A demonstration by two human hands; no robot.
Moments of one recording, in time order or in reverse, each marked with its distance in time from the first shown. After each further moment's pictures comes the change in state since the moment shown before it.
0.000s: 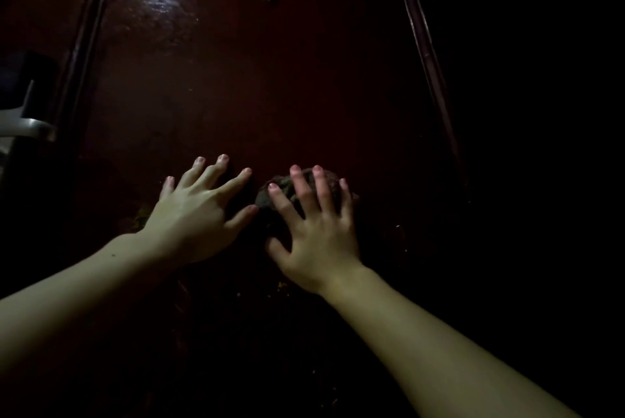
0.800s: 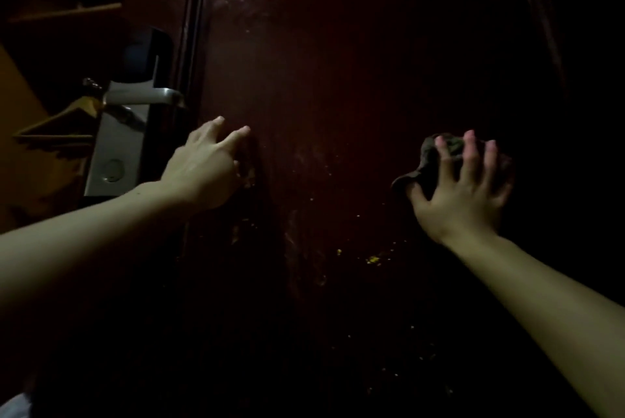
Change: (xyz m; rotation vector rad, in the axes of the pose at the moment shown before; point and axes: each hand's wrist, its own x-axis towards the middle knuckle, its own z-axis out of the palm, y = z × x) left_hand -0.029 -0.100 -0.029 -0.034 0.025 -0.198; right_hand -0.010 0.032 -0.014 -0.024 -0.123 0.529
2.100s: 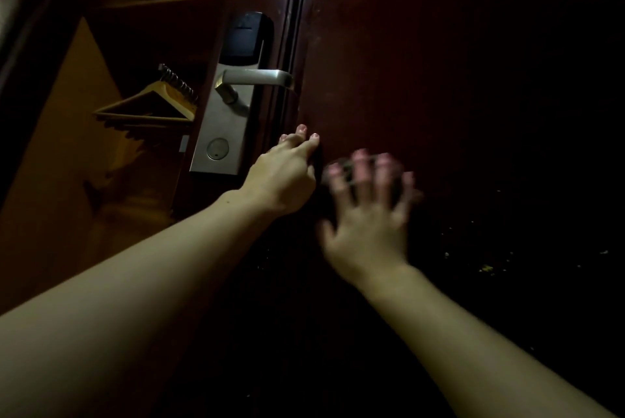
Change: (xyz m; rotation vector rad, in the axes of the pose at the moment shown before) left_hand -0.013 -0.051 0.023 -0.179 0.027 0.052; right_hand -0.089 -0.221 0.032 0.084 0.160 -0.479
